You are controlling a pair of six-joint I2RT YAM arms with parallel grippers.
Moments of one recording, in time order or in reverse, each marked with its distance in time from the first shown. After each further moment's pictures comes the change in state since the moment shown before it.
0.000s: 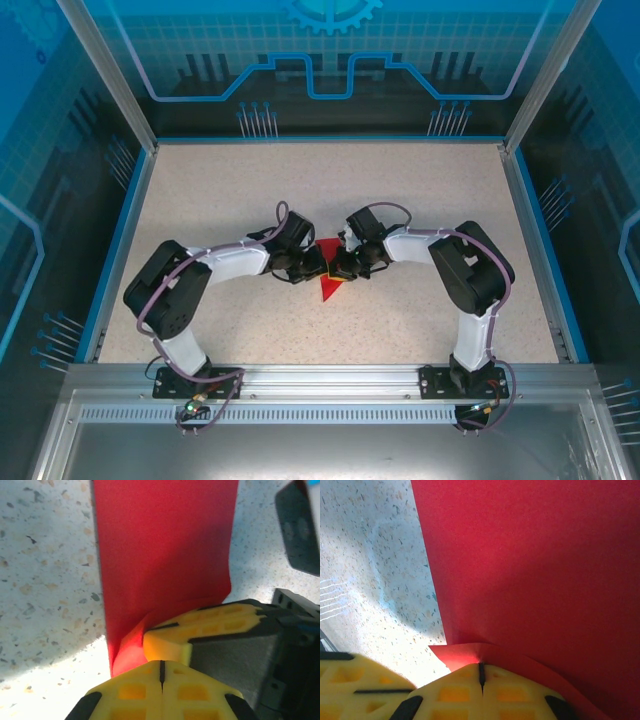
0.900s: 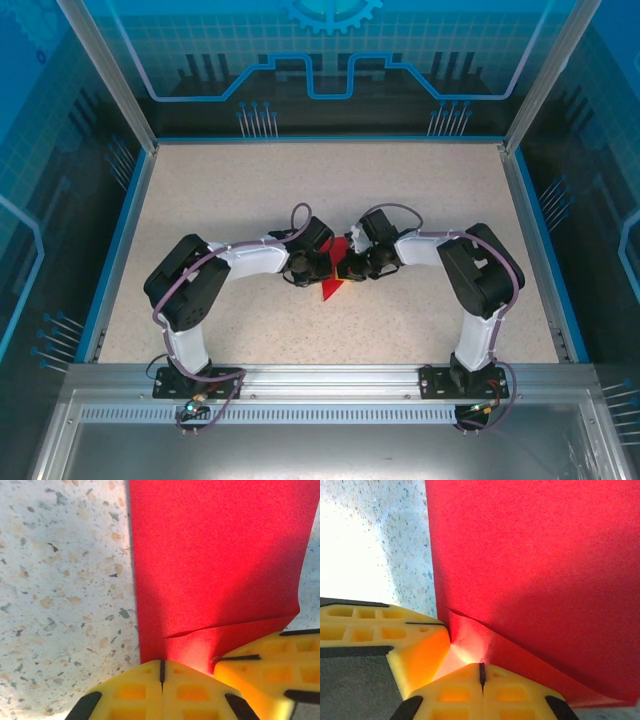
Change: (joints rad) left arm -0.097 0.102 0.124 -0.174 -0.246 0.034; right arm -0.068 -0.051 -0.099 0.072 -0.079 -0.157
